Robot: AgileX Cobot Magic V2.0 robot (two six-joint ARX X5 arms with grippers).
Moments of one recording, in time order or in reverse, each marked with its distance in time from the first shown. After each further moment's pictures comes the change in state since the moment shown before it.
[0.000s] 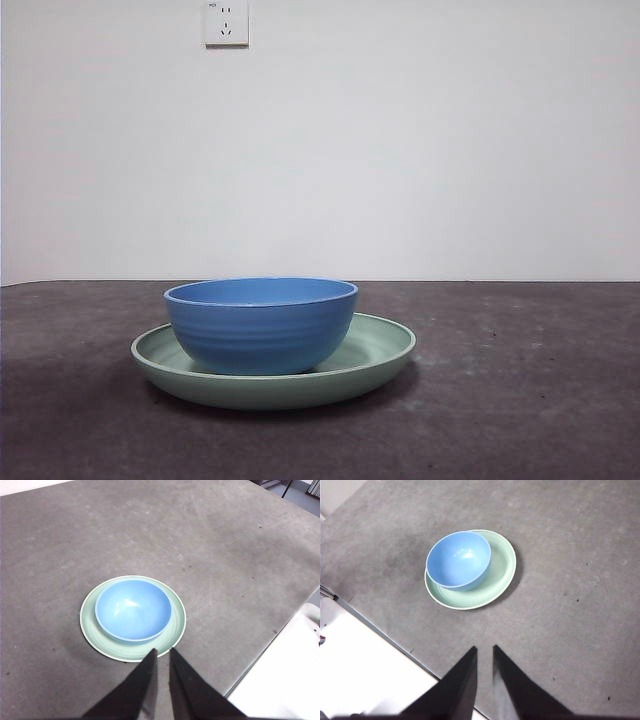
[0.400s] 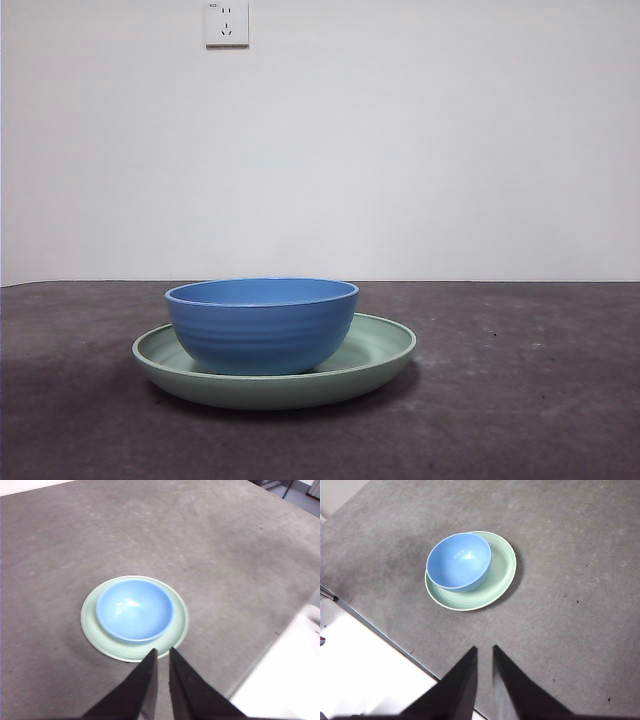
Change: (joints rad) left arm 0.033 -0.009 -0.013 0.009 0.001 0.000; right arm 0.000 0.000 0.000 0.002 0.000 0.000
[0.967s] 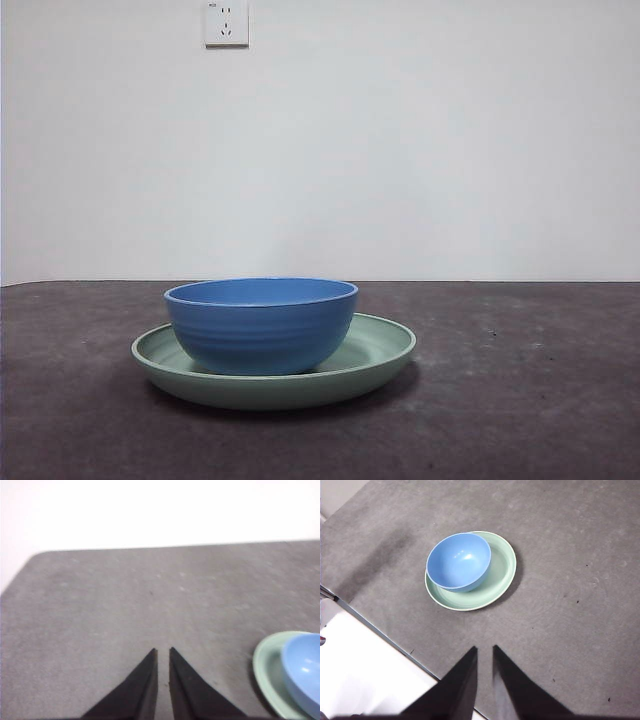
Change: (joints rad) left arm 0.608 -0.376 -0.610 0.536 -0.039 0.088; right arm 0.000 0.000 0.000 0.000 0.000 0.000
